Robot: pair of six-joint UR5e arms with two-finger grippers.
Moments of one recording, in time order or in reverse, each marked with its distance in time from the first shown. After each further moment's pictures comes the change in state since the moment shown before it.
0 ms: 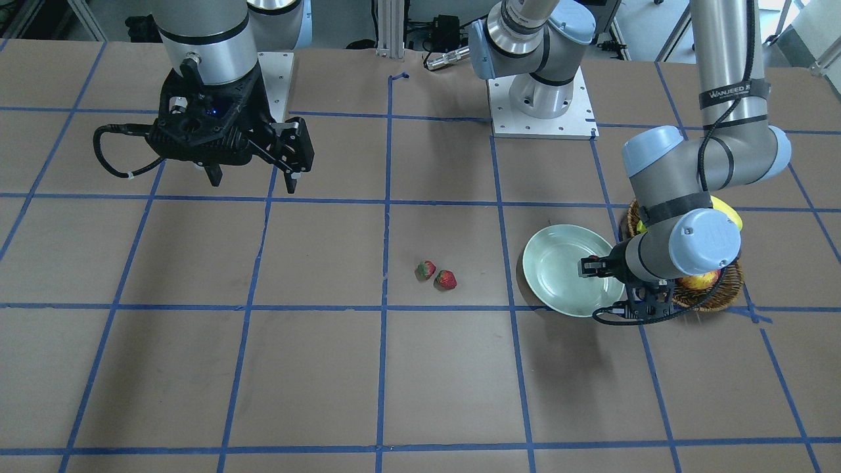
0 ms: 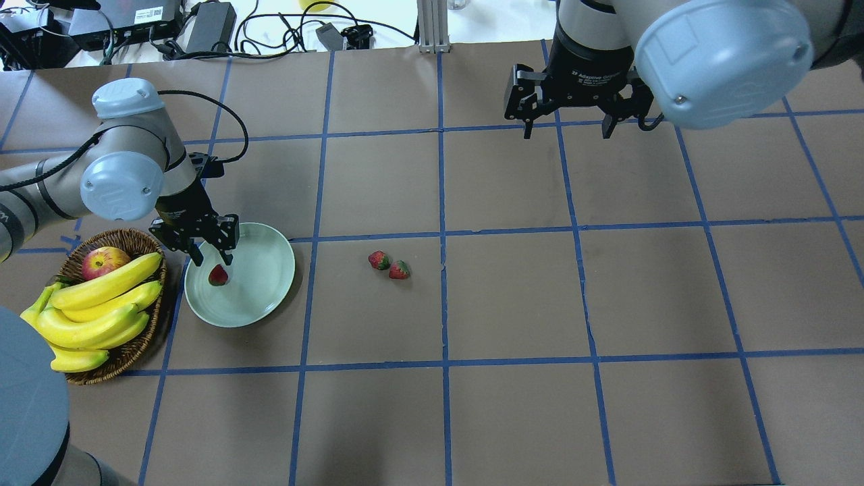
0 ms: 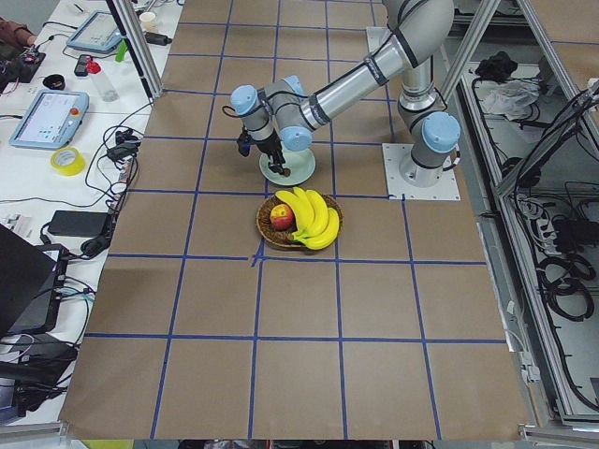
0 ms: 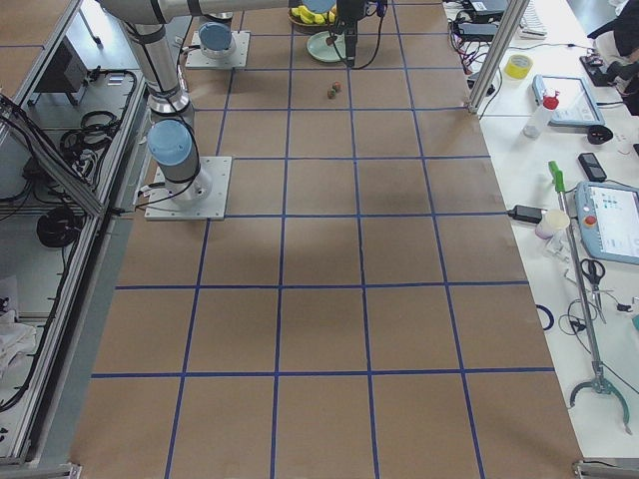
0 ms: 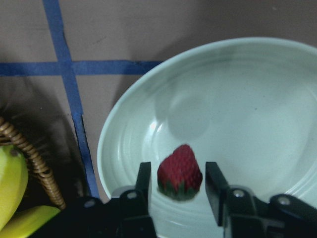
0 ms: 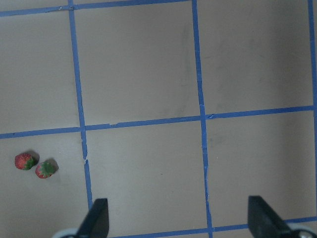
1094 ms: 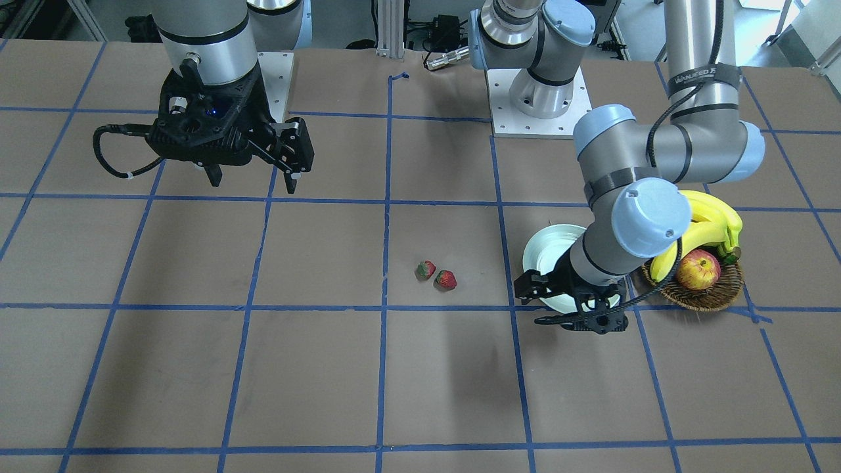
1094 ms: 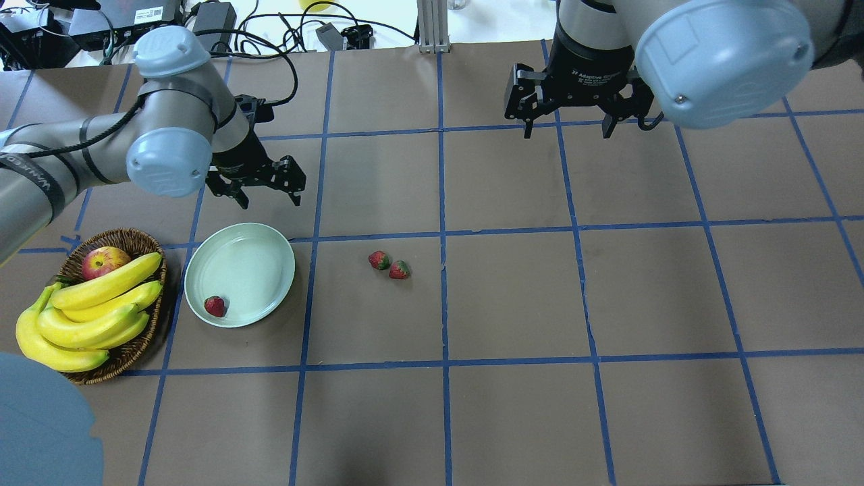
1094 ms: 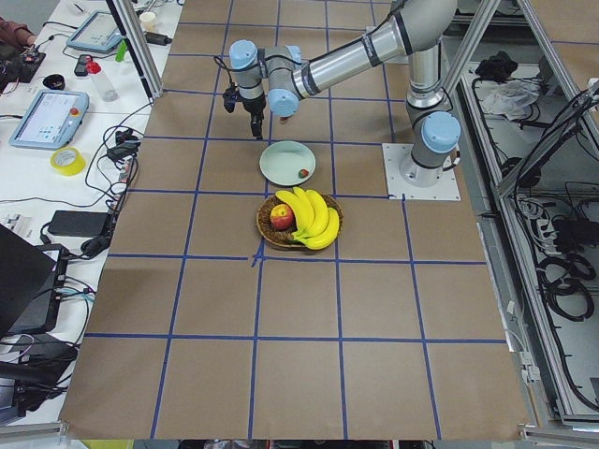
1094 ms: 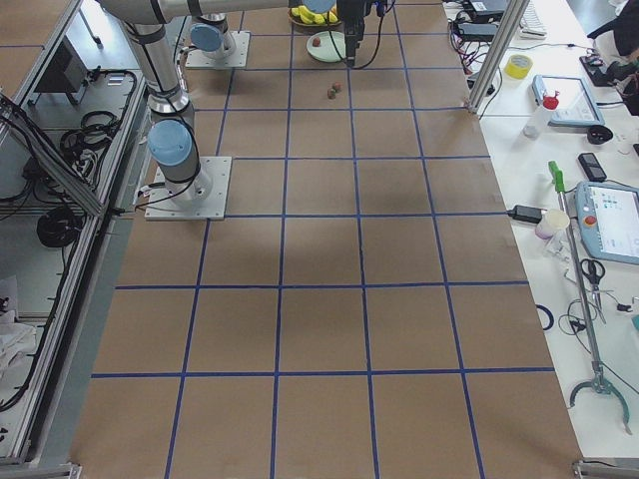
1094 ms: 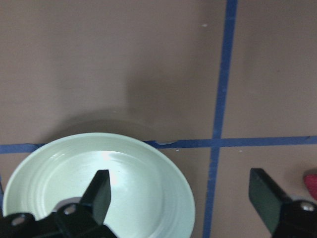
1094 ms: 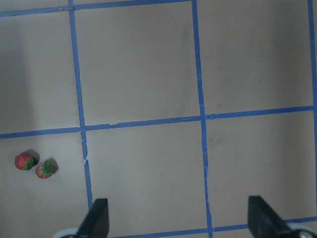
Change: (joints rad) left arm -0.231 0.013 0.084 0.137 -0.185 -0.240; right arm 0.000 0.000 -0.001 0.000 0.000 0.000
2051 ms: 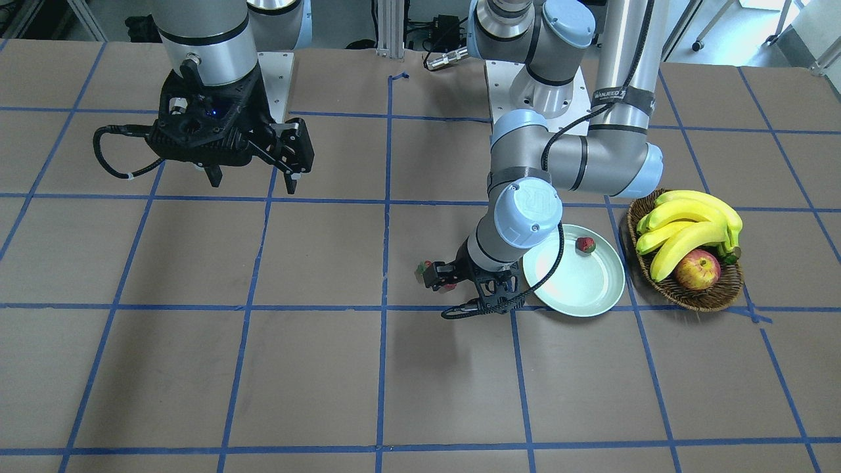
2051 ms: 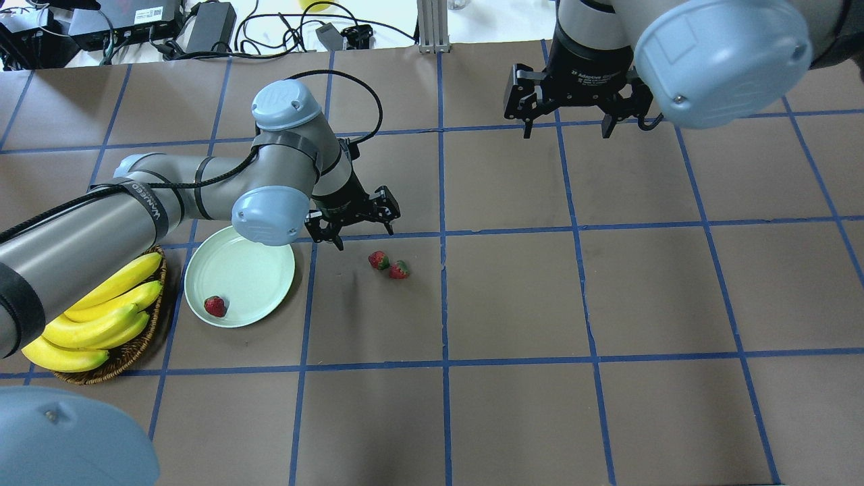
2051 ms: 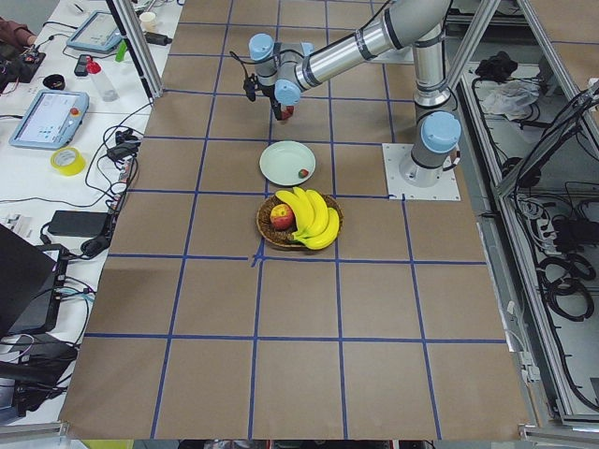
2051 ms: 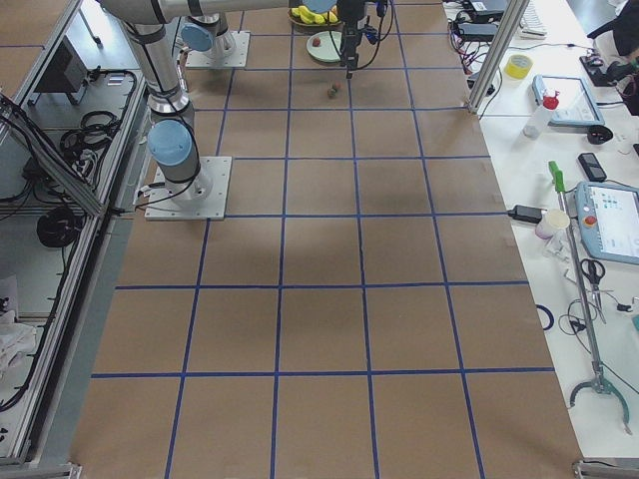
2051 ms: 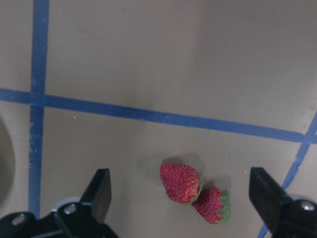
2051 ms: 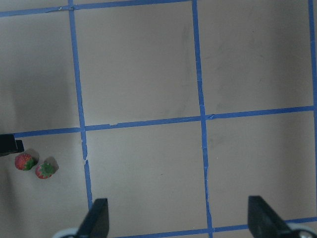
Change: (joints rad) left arm -0.158 -0.041 -0.093 0.086 -0.094 -0.323; right arm 0.000 0.002 -0.001 -0.001 0.001 0.000
